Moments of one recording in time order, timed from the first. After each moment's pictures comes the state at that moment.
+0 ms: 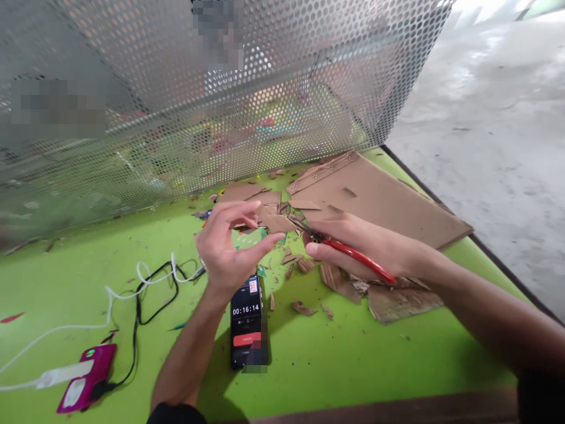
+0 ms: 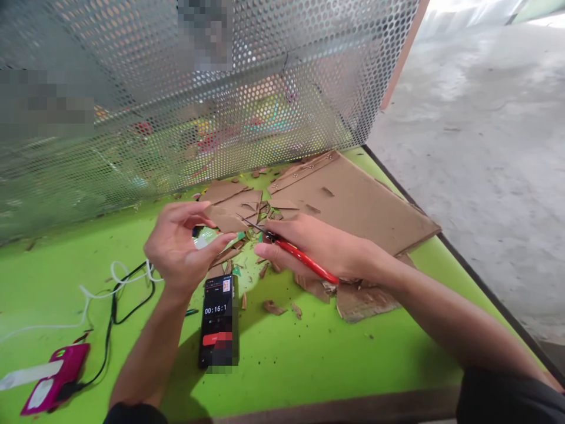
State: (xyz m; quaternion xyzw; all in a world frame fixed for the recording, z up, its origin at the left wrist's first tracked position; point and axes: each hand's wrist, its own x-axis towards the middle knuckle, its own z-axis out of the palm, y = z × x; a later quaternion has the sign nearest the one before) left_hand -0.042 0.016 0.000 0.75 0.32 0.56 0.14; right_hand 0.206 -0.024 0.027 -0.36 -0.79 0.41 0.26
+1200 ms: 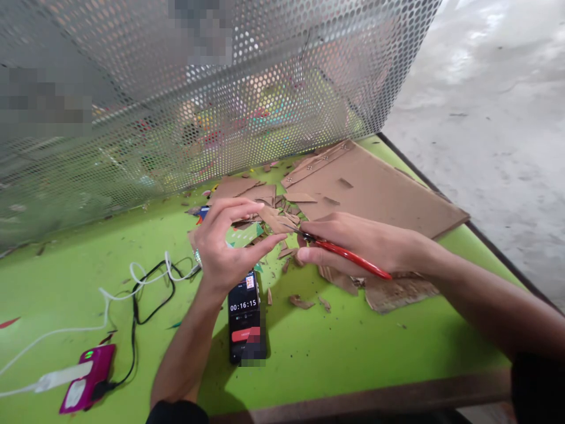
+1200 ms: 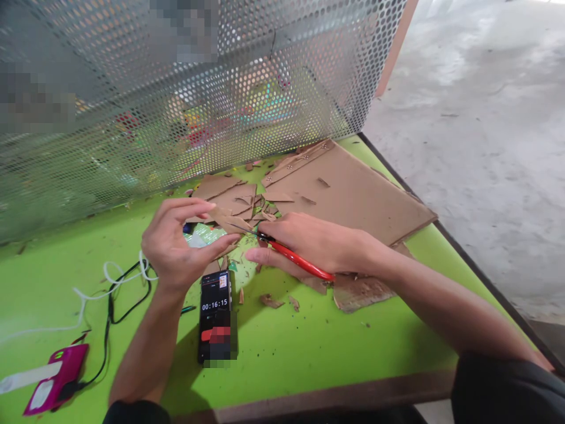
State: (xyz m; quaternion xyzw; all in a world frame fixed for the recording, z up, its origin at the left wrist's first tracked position) left_hand -0.043 0.016 0.004 0.81 0.33 0.48 0.07; right_hand 0.206 -0.025 0.027 -0.34 -0.80 0.44 0.23
